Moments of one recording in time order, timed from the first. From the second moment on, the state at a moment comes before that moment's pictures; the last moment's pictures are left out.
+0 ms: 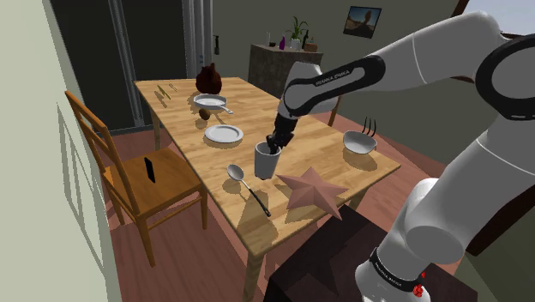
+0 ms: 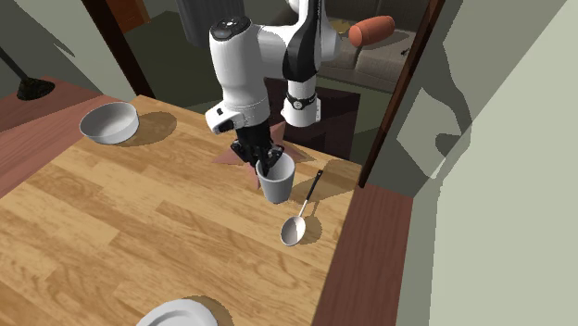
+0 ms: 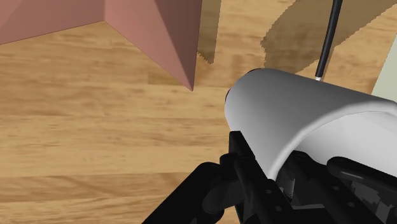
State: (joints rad) arm 0.15 -0.17 -0.15 -2.37 0.11 2.30 -0.04
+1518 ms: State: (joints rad) arm 0.14 -0.27 -0.14 -2.15 0.08 1.98 0.00
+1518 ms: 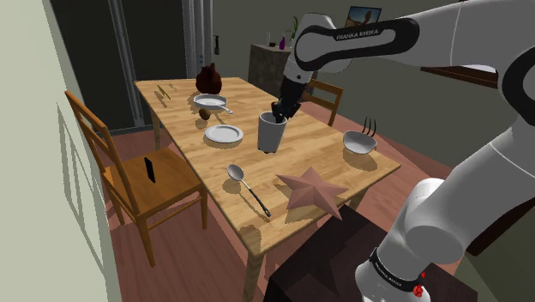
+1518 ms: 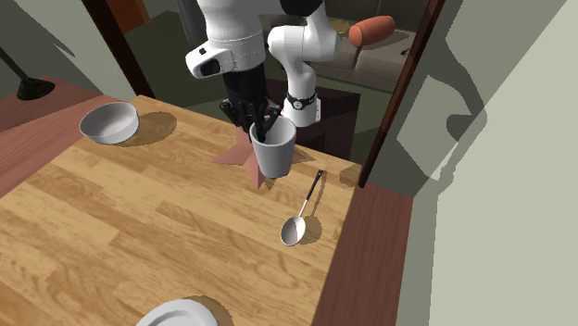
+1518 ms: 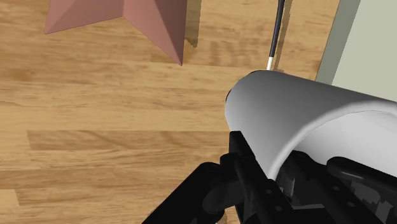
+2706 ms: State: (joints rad) arm 0.04 -0.38 -0.31 -2.14 0.02 1.85 -0.22
